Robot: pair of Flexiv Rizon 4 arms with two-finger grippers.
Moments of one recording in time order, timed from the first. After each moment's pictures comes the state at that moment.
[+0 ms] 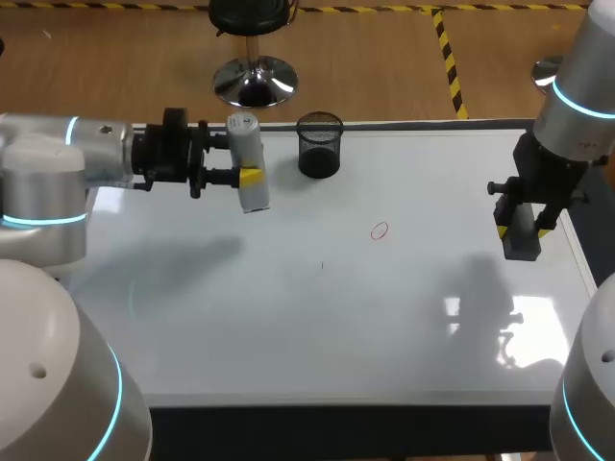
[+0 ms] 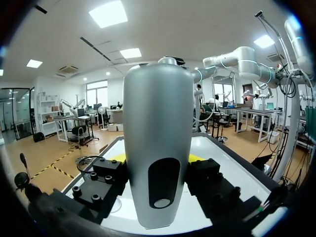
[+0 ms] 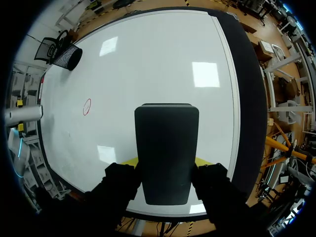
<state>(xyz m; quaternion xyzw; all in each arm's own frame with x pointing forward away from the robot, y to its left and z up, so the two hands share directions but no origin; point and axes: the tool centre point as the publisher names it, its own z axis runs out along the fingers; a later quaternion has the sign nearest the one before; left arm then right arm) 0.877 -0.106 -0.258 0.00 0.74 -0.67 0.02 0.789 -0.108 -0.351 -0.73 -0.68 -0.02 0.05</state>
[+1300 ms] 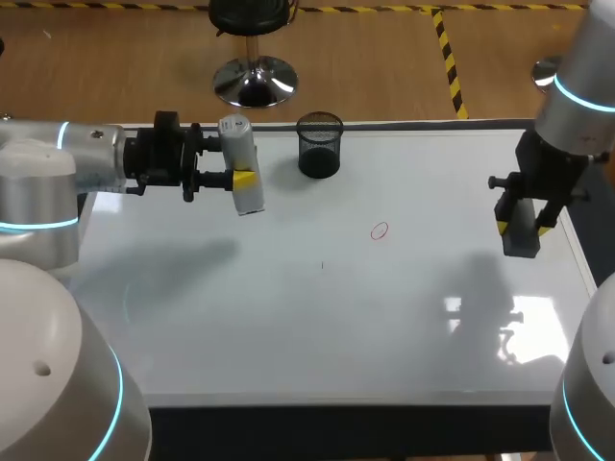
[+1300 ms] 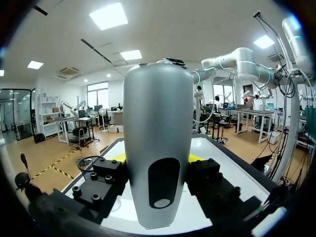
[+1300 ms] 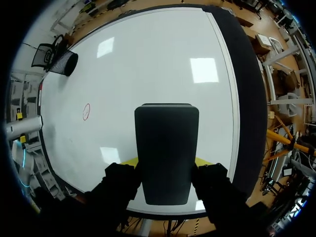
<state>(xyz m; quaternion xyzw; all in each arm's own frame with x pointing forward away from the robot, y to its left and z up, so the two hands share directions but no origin) 0.871 -0.099 -0.256 0.00 0.74 -0.67 0.02 0.795 -0.109 -0.349 -0.75 -0.66 -0.01 0.06</state>
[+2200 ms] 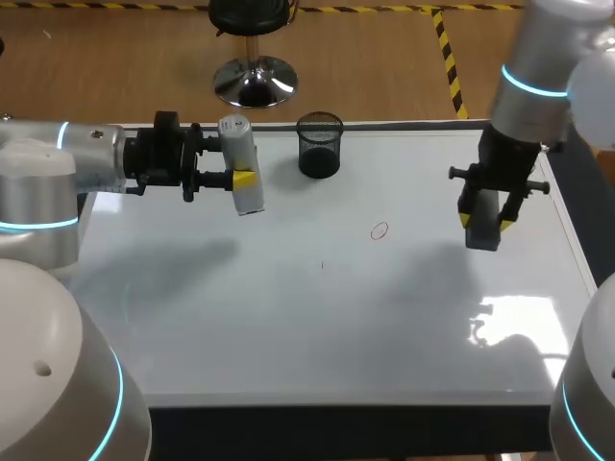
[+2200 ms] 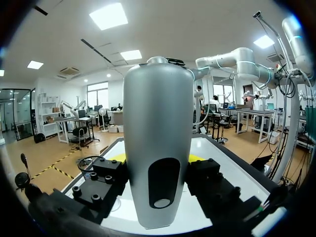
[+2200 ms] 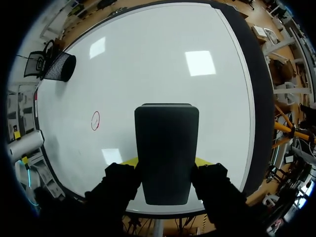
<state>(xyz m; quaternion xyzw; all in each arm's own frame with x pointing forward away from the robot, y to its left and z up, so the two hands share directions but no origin) 0.871 -0.099 -0.256 0.00 0.74 -0.67 0.02 0.811 -0.052 -0.354 -0.77 -0.63 0.02 0.07</state>
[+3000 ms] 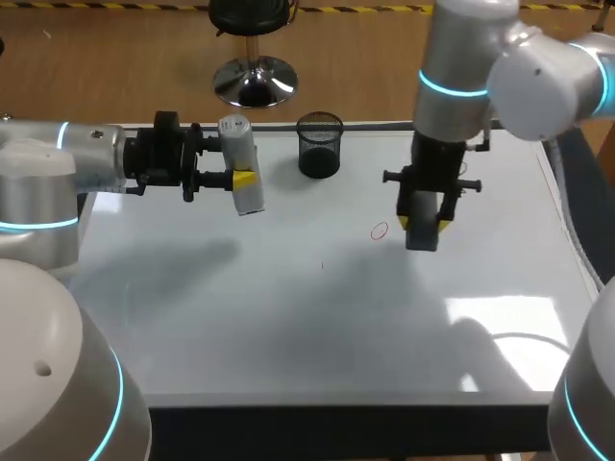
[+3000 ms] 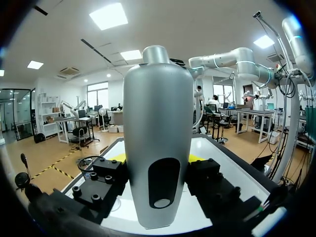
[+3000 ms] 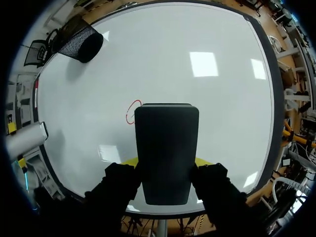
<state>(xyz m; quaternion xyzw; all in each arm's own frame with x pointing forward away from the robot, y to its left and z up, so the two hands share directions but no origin) 0.871 -0.099 -0.256 0.00 0.74 -0.67 0.02 0.814 0.045 -0.358 -0.75 -0.65 0.04 0.06</state>
